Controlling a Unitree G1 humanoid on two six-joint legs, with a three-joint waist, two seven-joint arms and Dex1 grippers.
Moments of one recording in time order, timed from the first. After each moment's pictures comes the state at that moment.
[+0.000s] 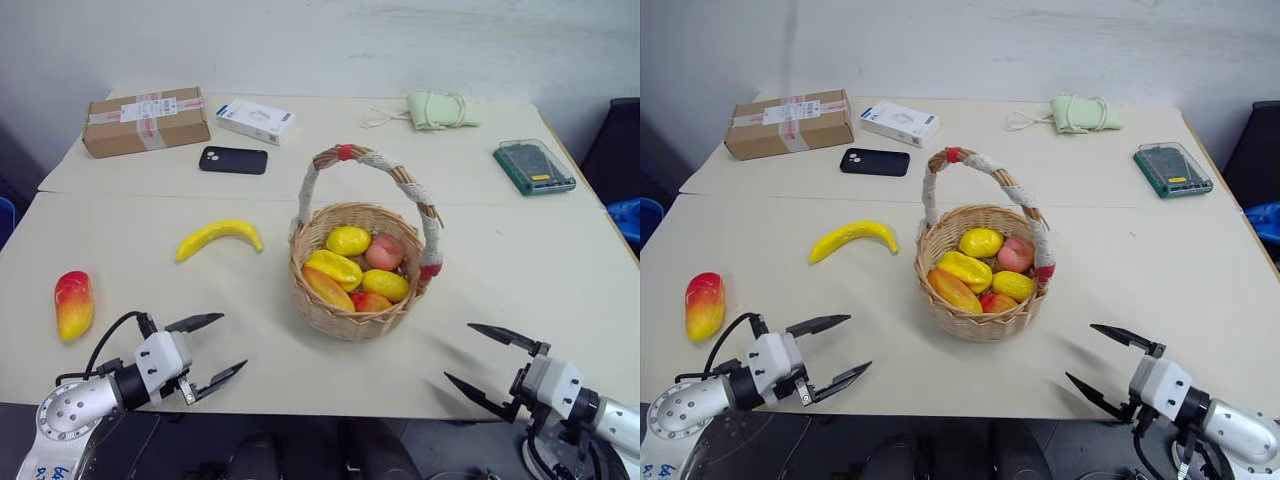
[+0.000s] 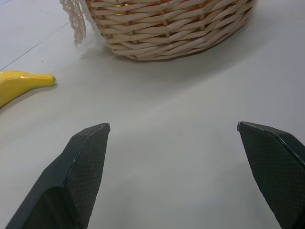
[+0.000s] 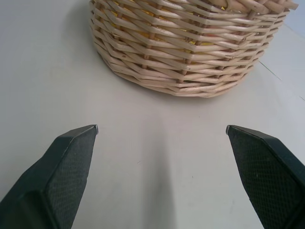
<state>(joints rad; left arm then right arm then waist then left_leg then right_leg) 0.33 0.64 0.23 -0.30 -0.28 -0.14 -0.85 0.40 -0.66 -0.26 -0.15 0.33 -0.44 0.99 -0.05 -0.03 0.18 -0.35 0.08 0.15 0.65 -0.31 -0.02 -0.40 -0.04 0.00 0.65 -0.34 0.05</state>
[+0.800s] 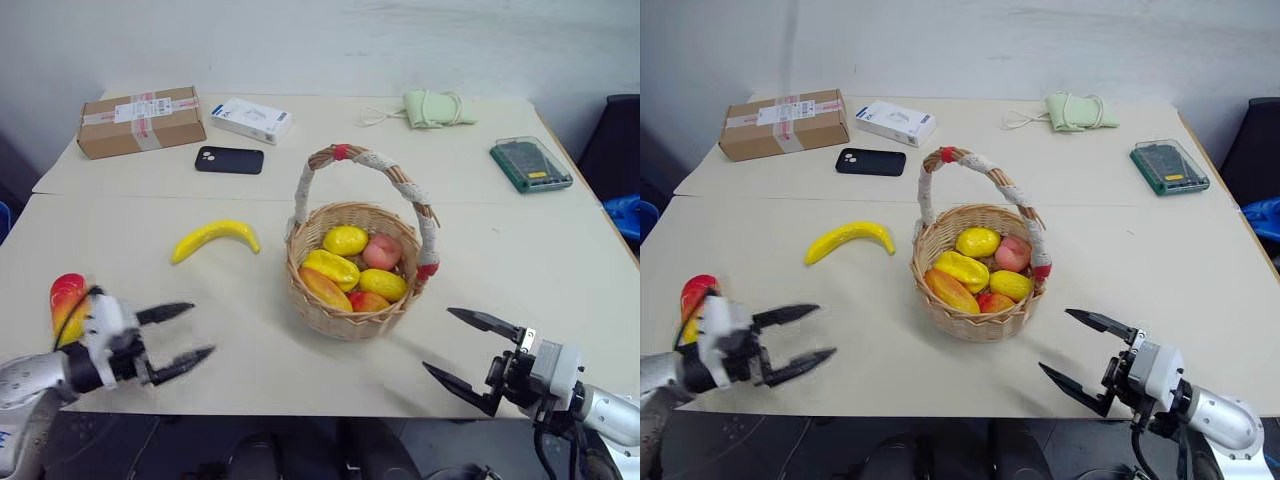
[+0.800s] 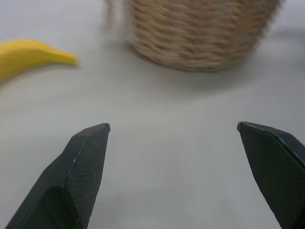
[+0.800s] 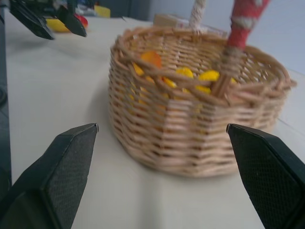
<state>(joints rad) 0.27 0.73 0.47 -0.24 -0.64 0.22 -0.94 0.35 -0.61 -0.18 -0.36 0.55 -0.30 1.03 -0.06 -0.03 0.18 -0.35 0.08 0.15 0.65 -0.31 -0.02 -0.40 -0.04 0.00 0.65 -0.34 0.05</state>
